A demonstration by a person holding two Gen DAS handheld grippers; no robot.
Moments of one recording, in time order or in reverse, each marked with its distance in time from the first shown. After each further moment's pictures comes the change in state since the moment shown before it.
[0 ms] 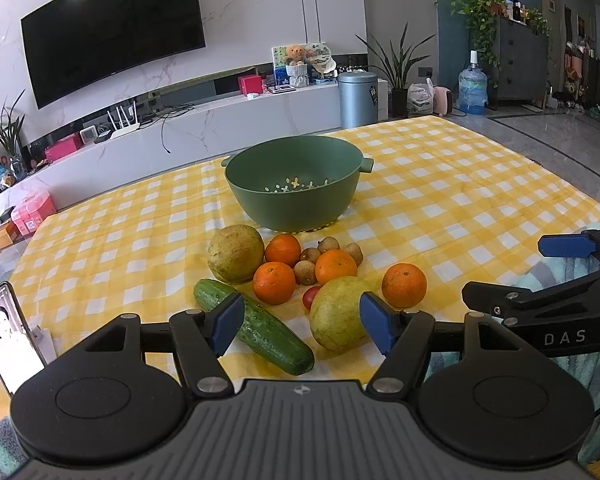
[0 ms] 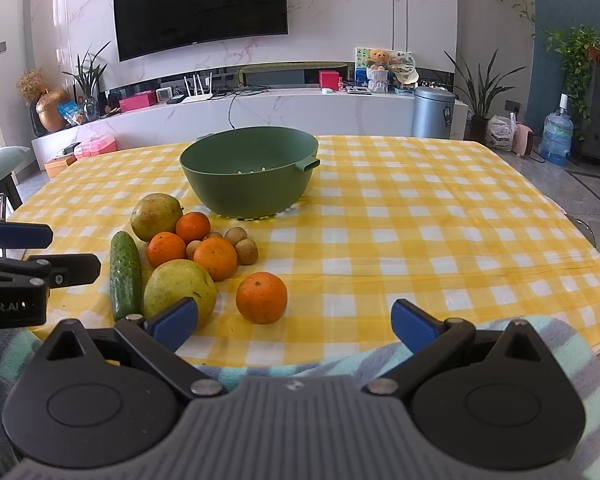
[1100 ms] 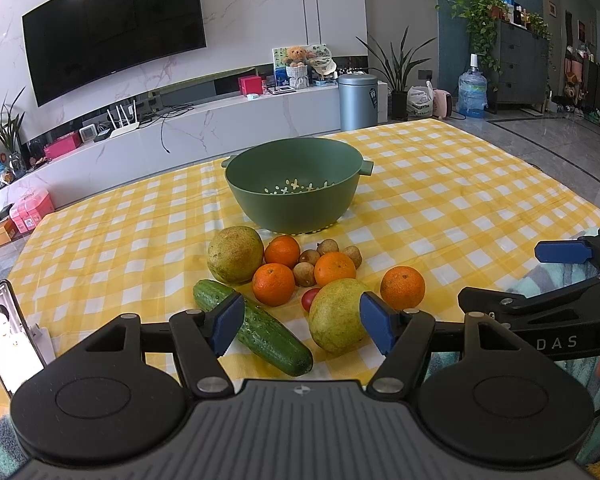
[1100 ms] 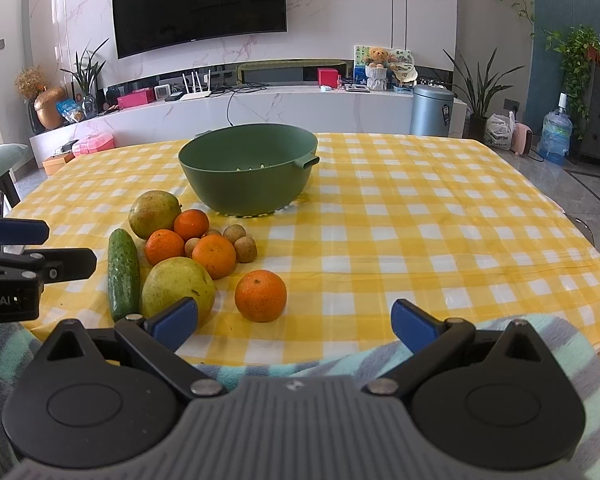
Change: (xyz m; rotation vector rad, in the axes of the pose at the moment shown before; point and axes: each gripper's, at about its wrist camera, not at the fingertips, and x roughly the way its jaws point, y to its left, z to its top) left arm -0.001 -0.004 0.002 -0.009 -0.003 -0.004; right arm 0.002 0.001 0.000 -0.004 0.005 -0.003
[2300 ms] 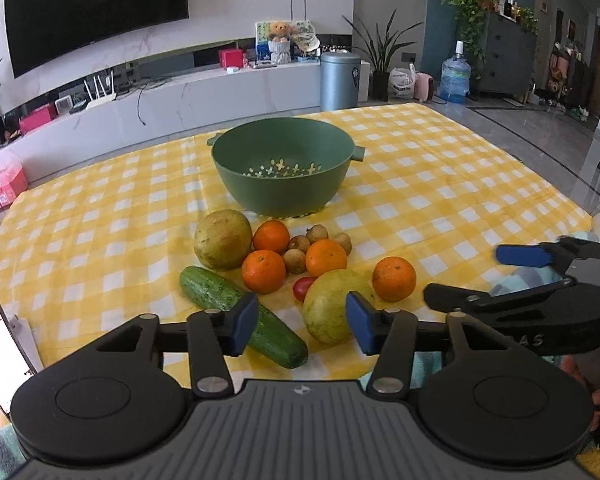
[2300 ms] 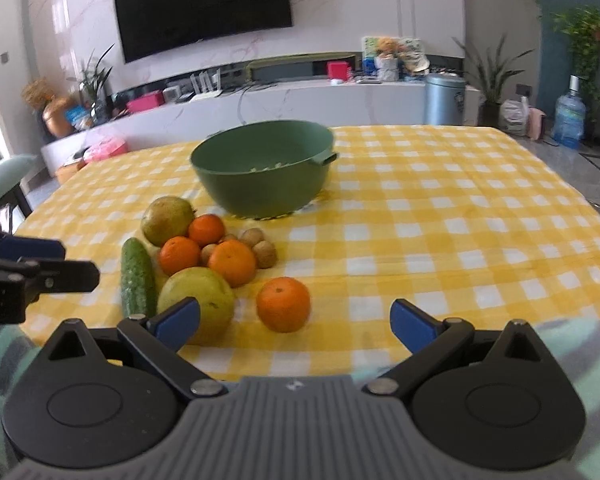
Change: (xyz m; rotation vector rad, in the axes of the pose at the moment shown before) left arm 0.010 0.021 0.009 -0.043 0.094 -0.100; right arm 0.020 0.001 0.005 0.036 0.019 0.072
